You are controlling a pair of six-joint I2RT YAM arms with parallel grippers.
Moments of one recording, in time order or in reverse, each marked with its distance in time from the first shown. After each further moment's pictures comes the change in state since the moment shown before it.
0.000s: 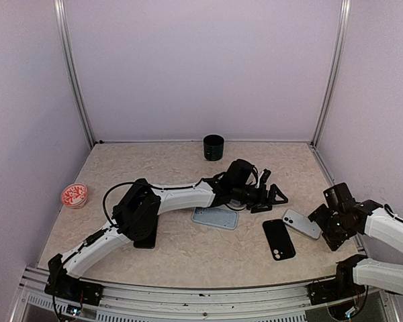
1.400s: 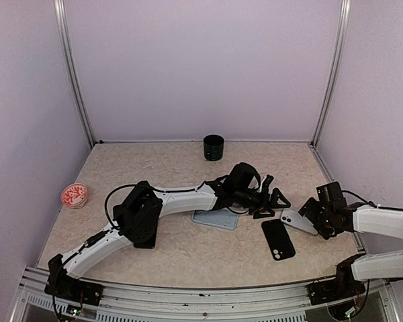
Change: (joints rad) left arm -0.023 0.016 0.010 -0.018 0.043 -0.073; right arm -0.003 0.214 -0.066 0.439 0.019 -0.216
